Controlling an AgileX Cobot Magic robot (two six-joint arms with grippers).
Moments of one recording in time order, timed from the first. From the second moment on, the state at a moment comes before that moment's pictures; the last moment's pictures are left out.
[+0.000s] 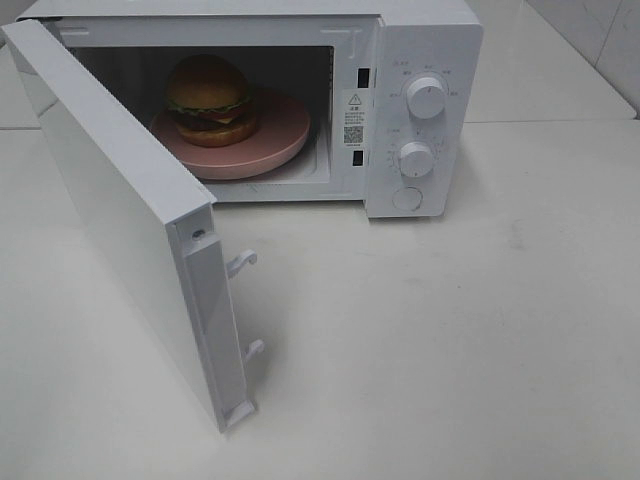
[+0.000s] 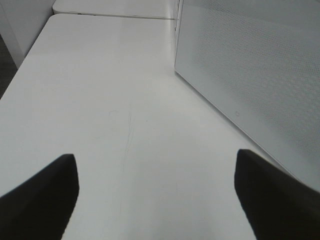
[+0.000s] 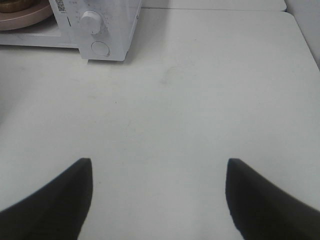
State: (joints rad) left arm 0.03 -0.01 -0.50 -0.06 1.05 0.00; right arm 0.14 0.00 -0.51 -0.05 1.04 0.14
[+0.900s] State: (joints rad) left arm 0.03 0.25 -0.53 -0.08 0.87 0.00; right arm 0.14 0.00 -0.51 -0.05 1.04 0.14
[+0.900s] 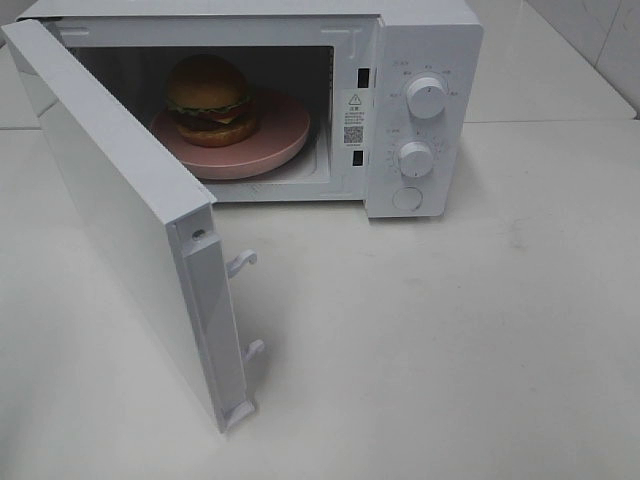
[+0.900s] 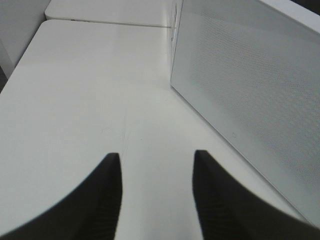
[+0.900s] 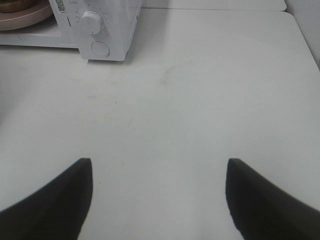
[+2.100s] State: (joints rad) left arm 0.03 0.90 -0.21 -0.13 -0.35 0.07; right arm 0.14 0.00 -0.51 -0.05 1.04 0.14
